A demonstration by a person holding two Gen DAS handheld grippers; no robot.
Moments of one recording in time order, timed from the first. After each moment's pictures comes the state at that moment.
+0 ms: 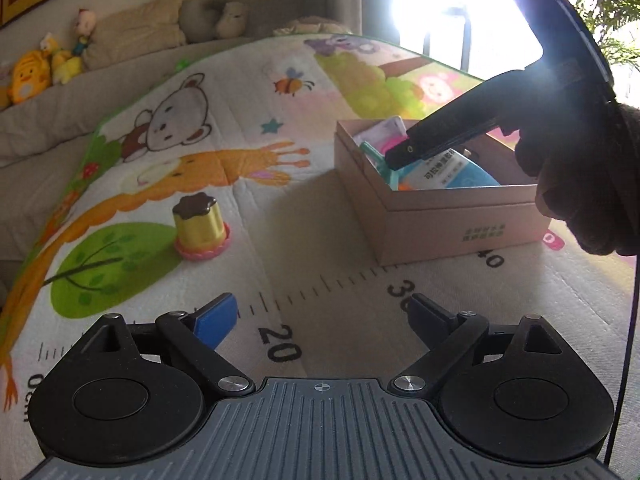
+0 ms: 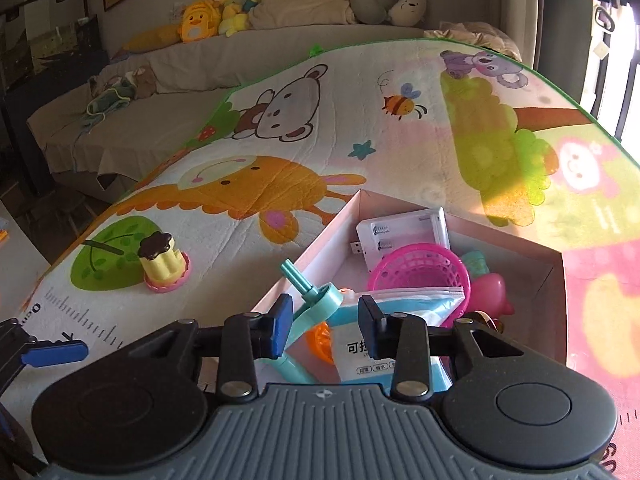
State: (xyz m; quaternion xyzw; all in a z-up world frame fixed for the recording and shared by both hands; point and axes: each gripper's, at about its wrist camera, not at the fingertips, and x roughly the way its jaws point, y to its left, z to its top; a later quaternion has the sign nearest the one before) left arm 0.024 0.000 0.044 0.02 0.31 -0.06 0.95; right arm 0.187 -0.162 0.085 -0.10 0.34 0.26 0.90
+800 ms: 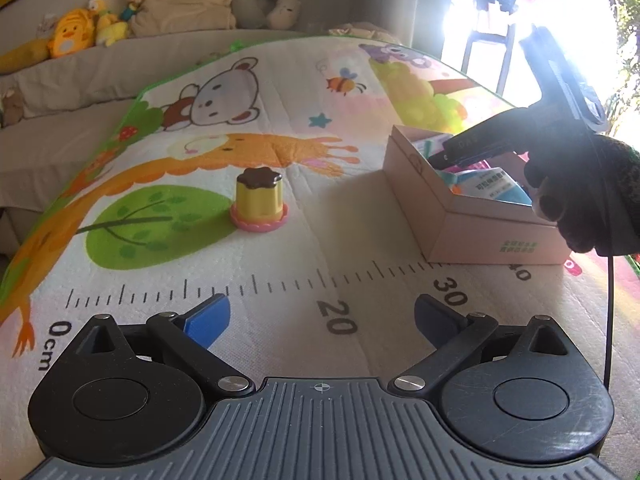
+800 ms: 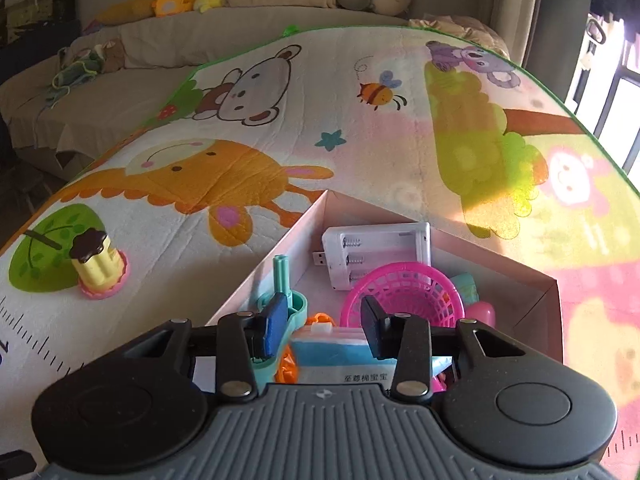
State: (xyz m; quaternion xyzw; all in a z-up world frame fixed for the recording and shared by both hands) left arm 0.008 0.042 0.040 -0.04 0.31 -0.02 0.95; right arm 0.229 -0.149 0.070 -0.12 0.35 0.21 0.90
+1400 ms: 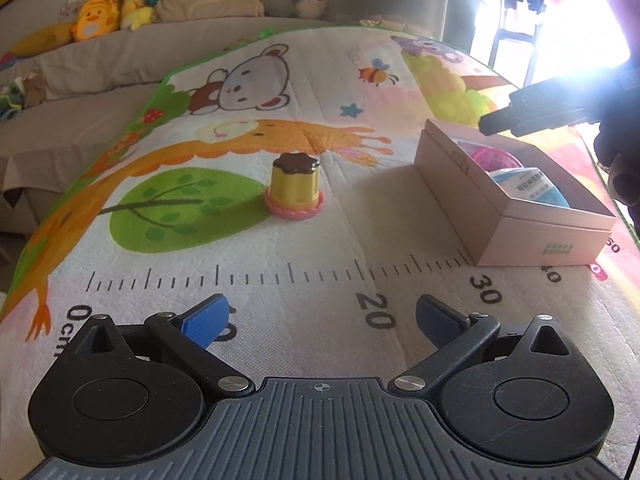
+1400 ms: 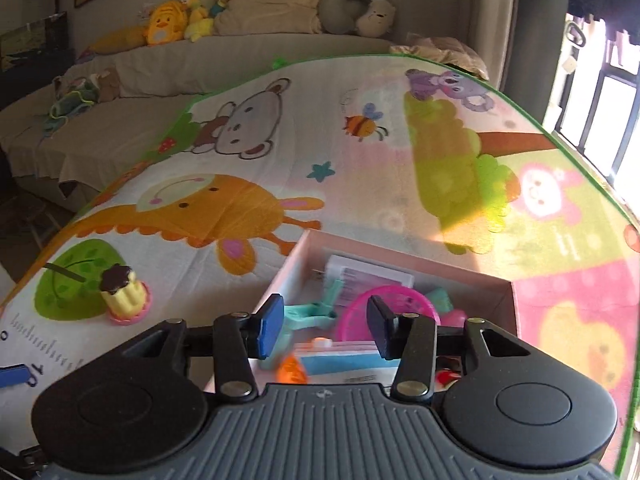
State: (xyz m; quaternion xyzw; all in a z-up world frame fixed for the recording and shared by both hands) left arm 0.013 0.057 0.033 -0.06 0.33 0.02 0.94; right arm 0.192 -0.151 0.113 -0.11 0.33 0.23 0.91
